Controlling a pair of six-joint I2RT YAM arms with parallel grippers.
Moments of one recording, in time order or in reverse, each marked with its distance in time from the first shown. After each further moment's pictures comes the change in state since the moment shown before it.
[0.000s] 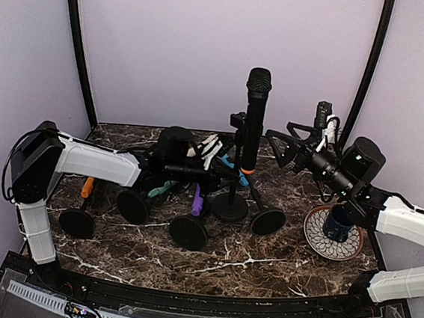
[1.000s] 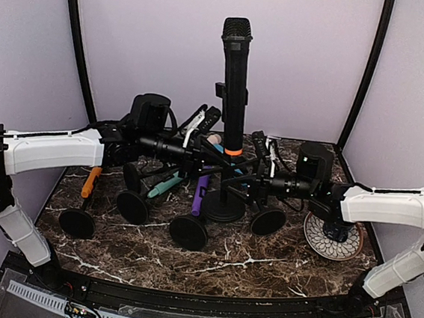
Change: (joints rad) left arm 0.022 -0.289 0.063 -0.349 0.283 -0.018; right arm 0.073 0.320 0.063 -0.035 -0.507 0.001
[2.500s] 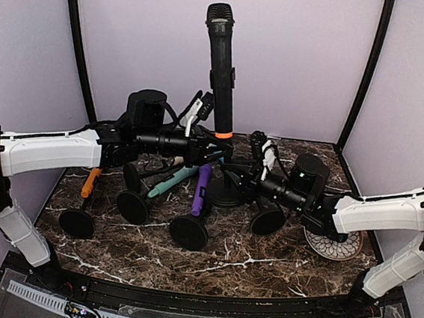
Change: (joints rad) left arm -0.009 -0.021 -0.004 0.098 -0.180 -0.156; right arm 0.114 0.031 -0.060 0.234 0.417 -0.126
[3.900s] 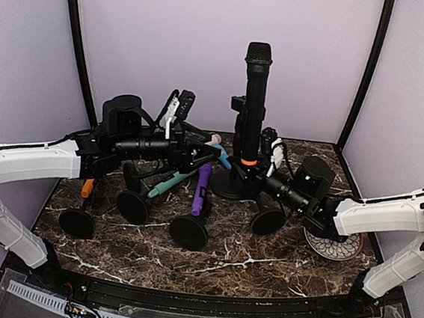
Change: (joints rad) left arm 0.002 -0.153 -0.175 0.127 -0.076 -0.010; right arm 0.003 0.004 -0.031 0.103 0.162 0.034
